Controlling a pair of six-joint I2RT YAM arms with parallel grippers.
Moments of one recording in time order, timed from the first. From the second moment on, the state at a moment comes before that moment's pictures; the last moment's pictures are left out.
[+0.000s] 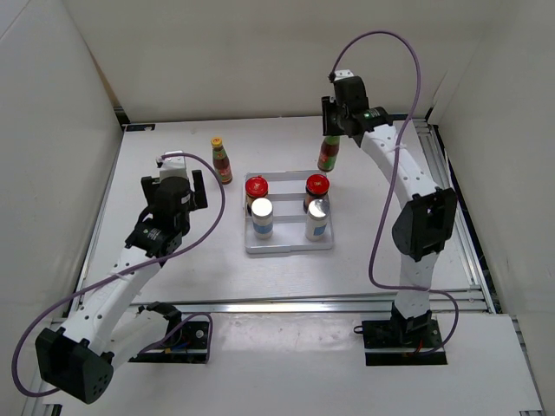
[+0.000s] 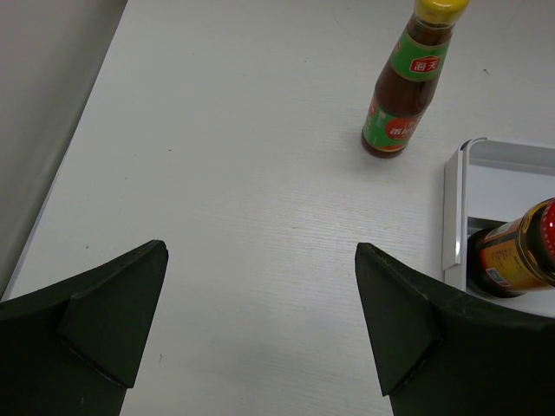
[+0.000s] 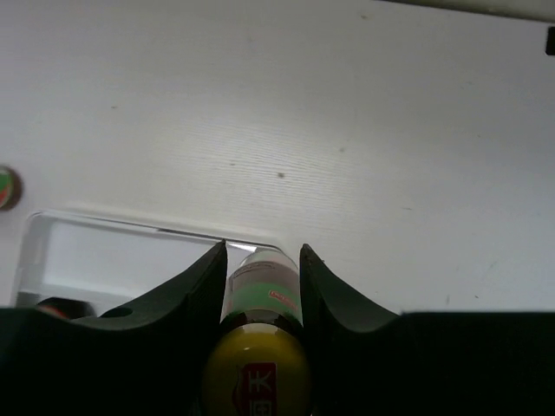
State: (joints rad) left arm -0.40 0.94 0.83 -0.29 -0.61 -0.15; right arm 0.38 1.99 2.01 -0.65 0.14 0.12
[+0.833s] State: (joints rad) left arm -0.40 0.95 0.83 -0.29 -0.61 -0.16; right arm 0.44 2.02 1.98 -0.70 -0.06 0.12
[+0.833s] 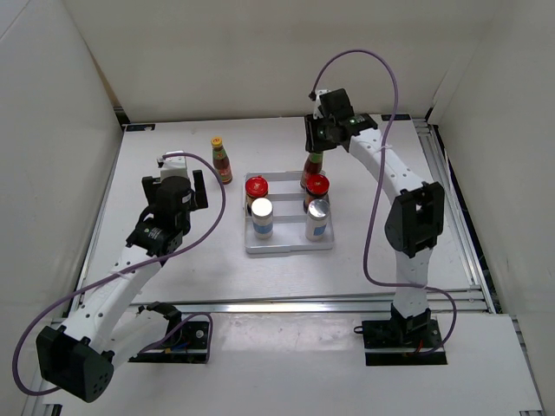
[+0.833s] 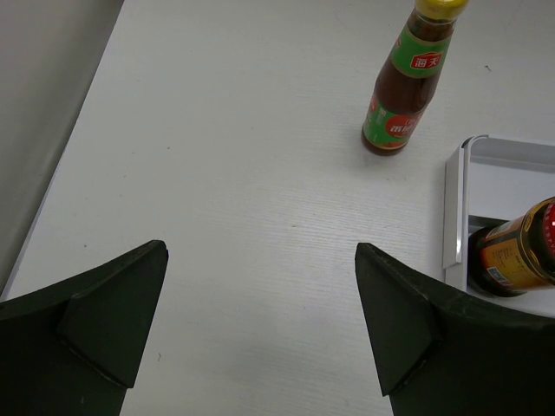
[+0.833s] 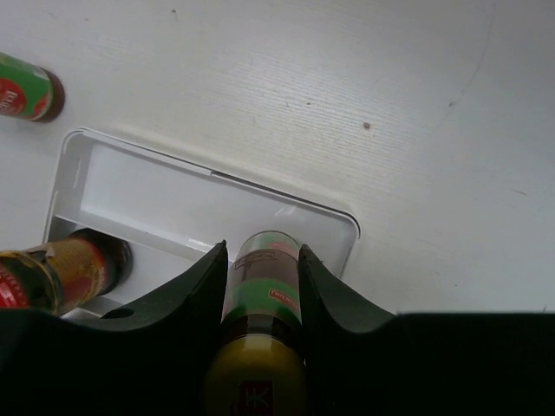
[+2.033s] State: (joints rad) left arm -0.40 0.96 0.83 -0.29 -0.60 -0.16; right arm 0.48 1.92 1.88 -0.59 0.00 0.13
